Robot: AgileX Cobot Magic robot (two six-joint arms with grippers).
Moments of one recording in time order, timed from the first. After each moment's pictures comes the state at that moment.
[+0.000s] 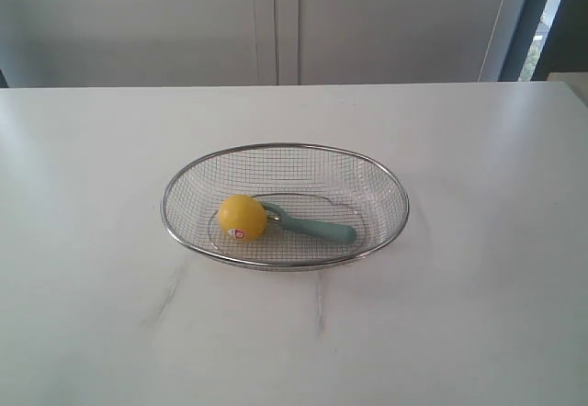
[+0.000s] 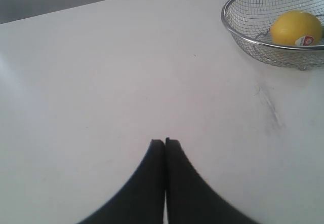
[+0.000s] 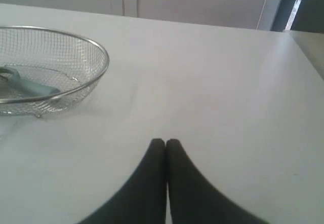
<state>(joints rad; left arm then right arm) -0.19 0.00 0.02 -0.11 0.38 0.23 0.14 0.02 -0.04 -0.02 0.39 -0.07</state>
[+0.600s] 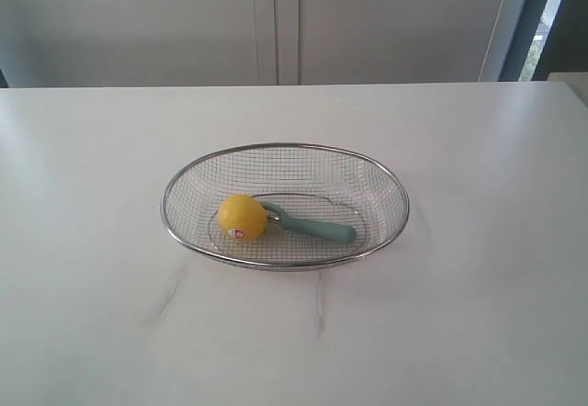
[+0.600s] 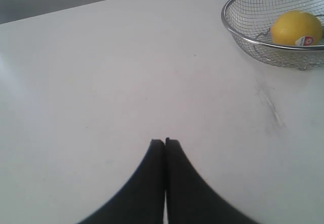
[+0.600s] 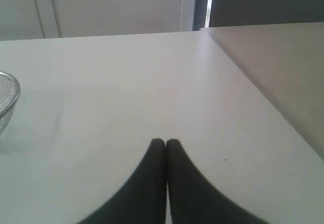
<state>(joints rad) -0.19 0.00 0.02 -0.11 0.38 0.23 -0.16 0.01 -0.01 0.04 0.31 -0.07</state>
